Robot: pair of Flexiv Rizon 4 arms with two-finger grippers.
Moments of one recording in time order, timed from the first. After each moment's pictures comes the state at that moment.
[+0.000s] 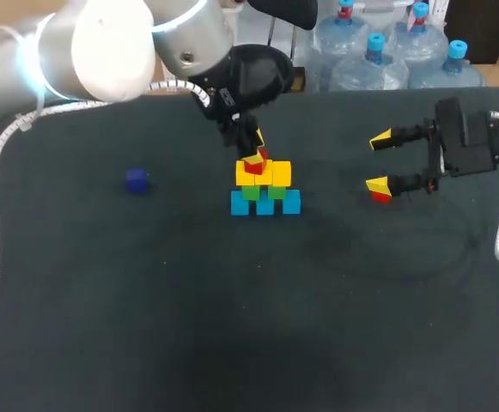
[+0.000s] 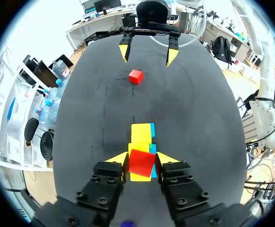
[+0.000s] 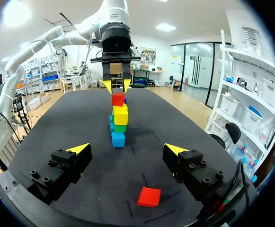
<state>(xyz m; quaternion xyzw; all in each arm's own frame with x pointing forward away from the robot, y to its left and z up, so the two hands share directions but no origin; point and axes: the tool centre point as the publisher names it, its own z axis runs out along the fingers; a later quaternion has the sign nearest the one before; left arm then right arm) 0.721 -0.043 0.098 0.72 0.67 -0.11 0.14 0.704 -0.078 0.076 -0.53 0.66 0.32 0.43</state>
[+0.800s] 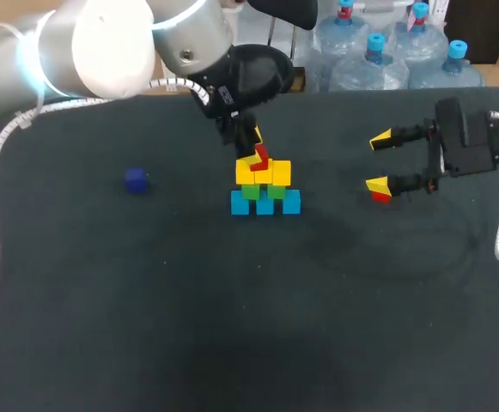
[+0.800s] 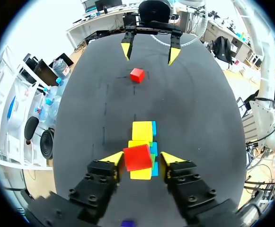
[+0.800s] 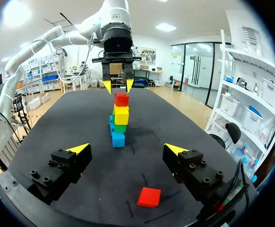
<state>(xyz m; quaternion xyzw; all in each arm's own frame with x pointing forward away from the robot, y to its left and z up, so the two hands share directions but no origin) 0.724 -0.040 0.098 0.71 0.68 -0.11 0.14 0.704 -0.078 0.076 -0.53 0.66 0.32 0.43</state>
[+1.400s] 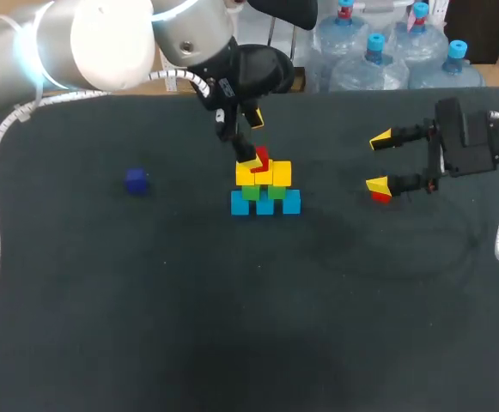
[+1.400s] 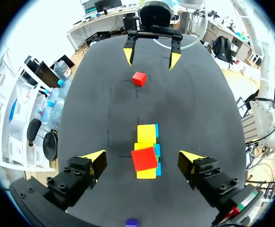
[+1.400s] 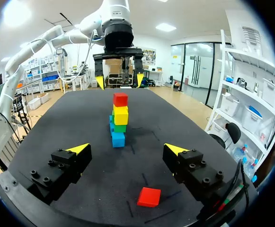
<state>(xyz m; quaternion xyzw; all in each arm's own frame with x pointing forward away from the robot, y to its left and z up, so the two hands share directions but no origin) 0.730 -0.044 0.115 0.72 0.67 -0.11 0.15 0.704 -0.078 0.076 -0.53 0.66 0.32 0.43</state>
